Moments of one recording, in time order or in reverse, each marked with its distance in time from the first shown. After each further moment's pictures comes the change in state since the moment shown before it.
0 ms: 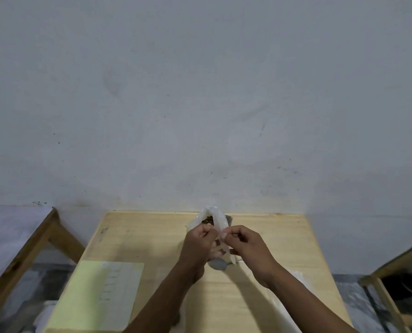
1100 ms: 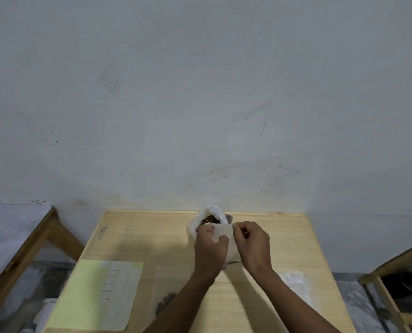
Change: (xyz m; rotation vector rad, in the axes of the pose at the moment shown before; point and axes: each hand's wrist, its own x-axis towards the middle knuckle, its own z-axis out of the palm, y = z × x) left_hand 0.006 -0.026 0.024 0.427 0.233 0.156; right_hand 0.027 0.025 0.002 -0.456 0.433 -0.236
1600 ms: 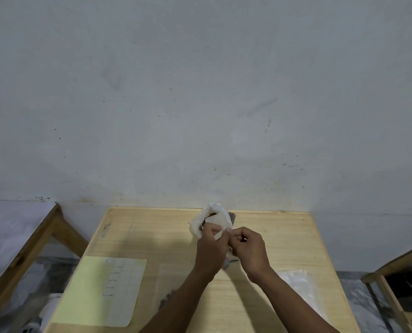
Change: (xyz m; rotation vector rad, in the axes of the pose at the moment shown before) left_hand 0.015 -0.013 -0.003 0.010 -0.066 0.002; right_hand -0.010 0.002 0.011 0.361 -0.205 0.222
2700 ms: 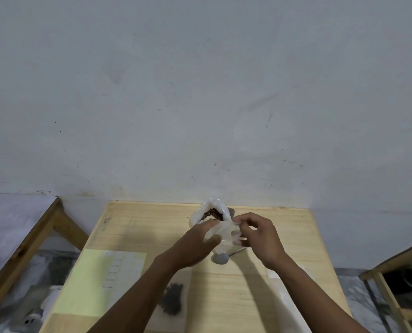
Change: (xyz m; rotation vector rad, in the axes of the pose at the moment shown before) left_hand -0.001 0.020 -0.059 0.515 -0.496 0.294; right_hand -0.002 -0.032 -0.033 0.041 -0.123 -0.032
